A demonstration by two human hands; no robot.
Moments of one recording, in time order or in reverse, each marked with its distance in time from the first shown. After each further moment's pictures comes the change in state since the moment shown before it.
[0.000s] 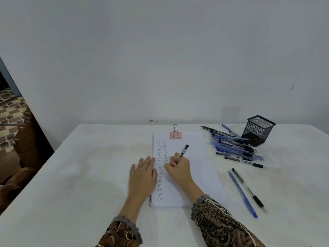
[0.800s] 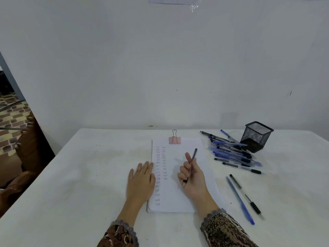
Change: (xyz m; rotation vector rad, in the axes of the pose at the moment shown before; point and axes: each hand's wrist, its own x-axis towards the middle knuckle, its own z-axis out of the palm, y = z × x) left_hand 0.000 0.000 0.000 0.002 0.000 -0.010; right_hand -0.004 0.002 -0.038 1.409 0.009 0.589
